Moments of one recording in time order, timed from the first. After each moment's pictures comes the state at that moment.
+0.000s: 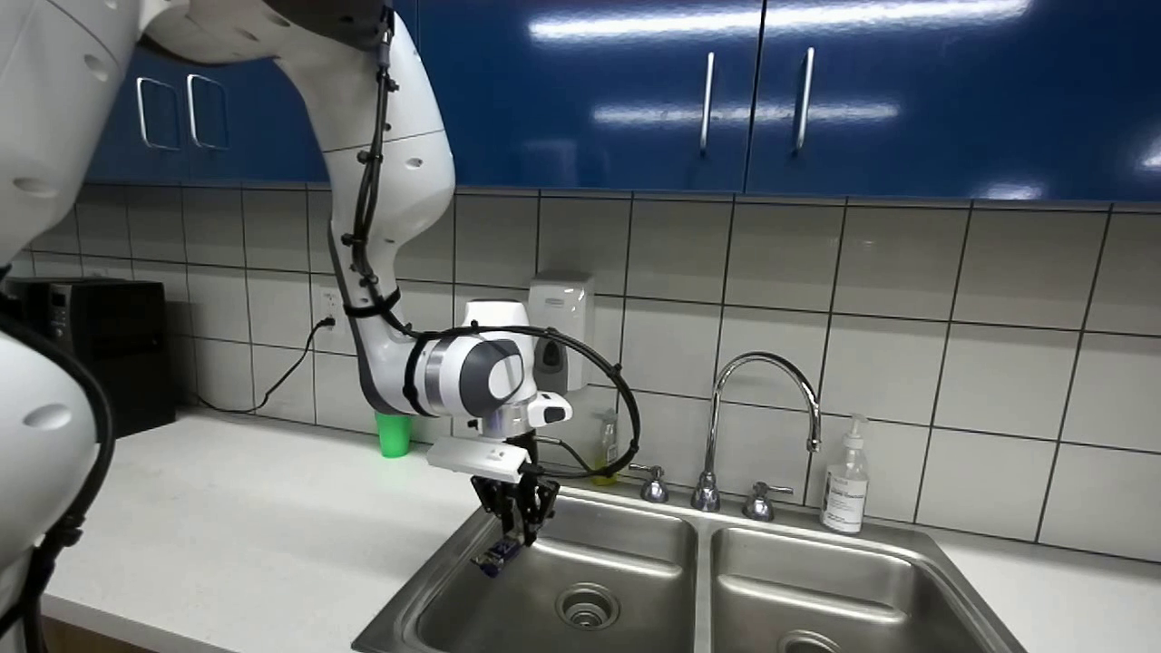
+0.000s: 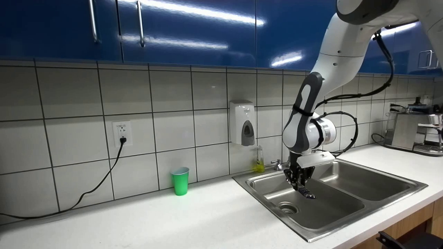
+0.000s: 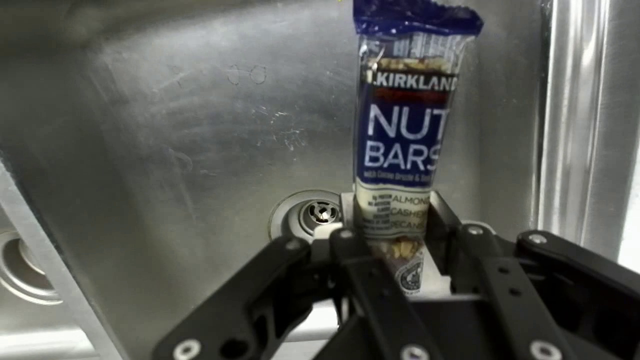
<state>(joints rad) -0.03 0.37 -0.16 -2.40 -0.10 2.88 0.01</state>
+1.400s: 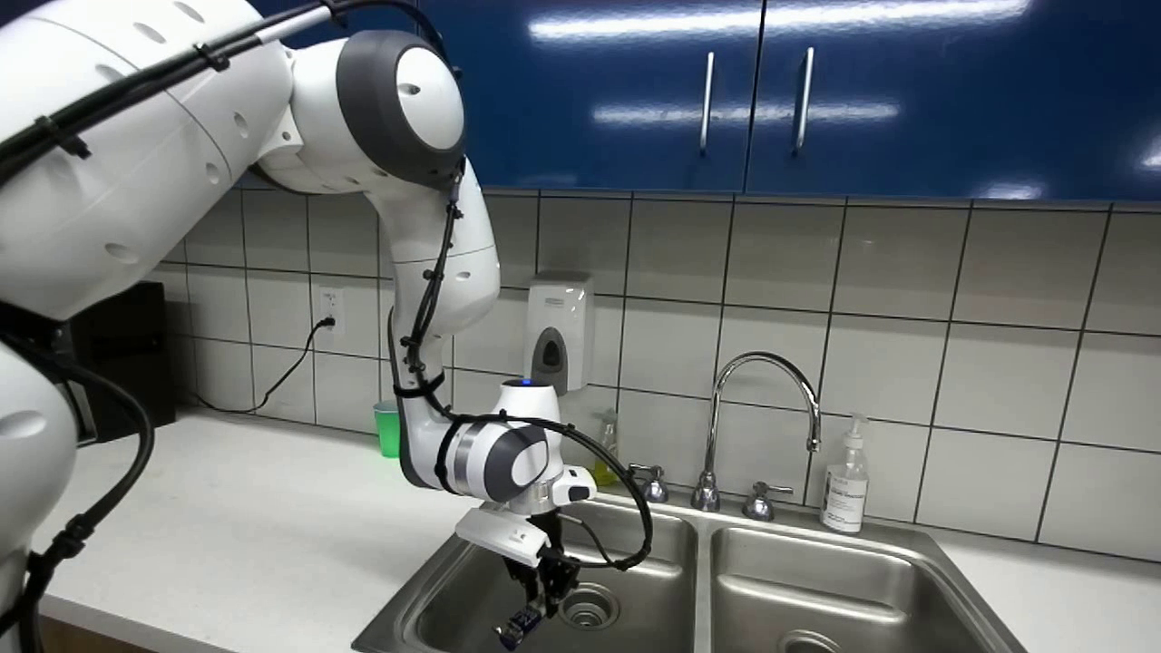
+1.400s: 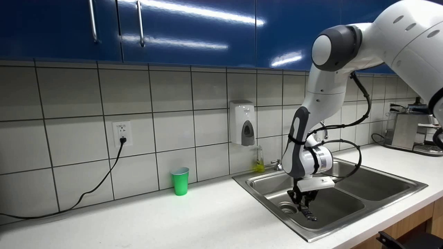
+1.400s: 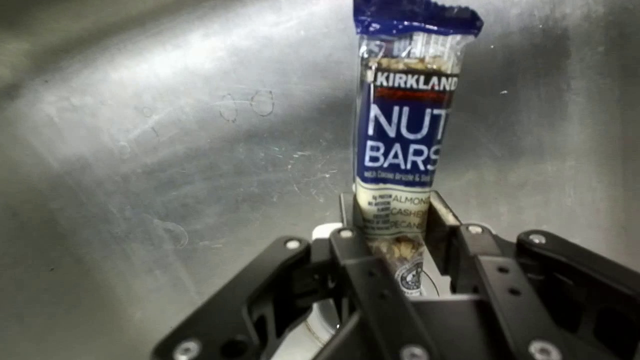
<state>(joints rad) -0.10 0.73 -0.14 -2.19 0.01 2.98 0.01</state>
